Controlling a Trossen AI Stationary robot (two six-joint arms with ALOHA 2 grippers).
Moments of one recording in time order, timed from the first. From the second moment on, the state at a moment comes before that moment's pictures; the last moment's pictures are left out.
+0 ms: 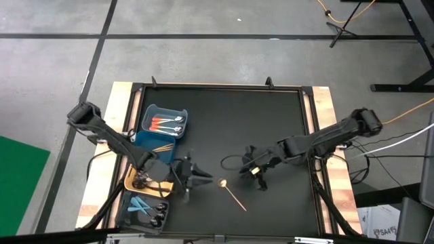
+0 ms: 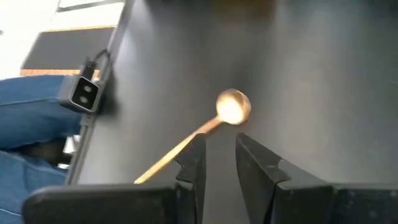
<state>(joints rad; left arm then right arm) -0.55 1.42 0.89 0.32 -0.52 -0.26 0.32 1.44 0.93 -0.23 -0.13 0.31</state>
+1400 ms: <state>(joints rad) -0.37 2.08 1.42 -0.14 -0.16 0.04 0.31 1.20 0.93 -0.58 0.05 0.33</state>
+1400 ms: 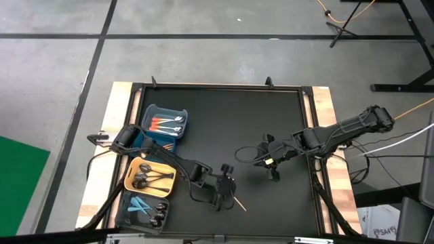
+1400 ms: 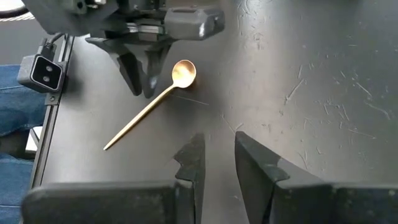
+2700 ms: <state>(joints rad) -0.35 2.17 1.43 -0.27 -0.11 0.08 0.31 1.20 0.93 -0.58 0.05 0.33</state>
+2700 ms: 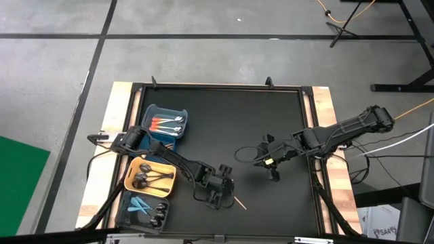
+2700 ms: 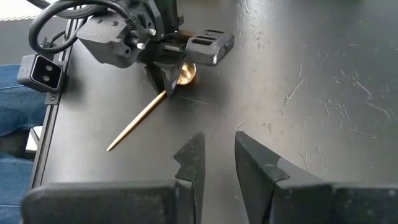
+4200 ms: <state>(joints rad) -0.41 1.81 1.42 -0.57 -0.09 -0.02 0.31 1.20 0.93 -0.60 0.02 0.34</state>
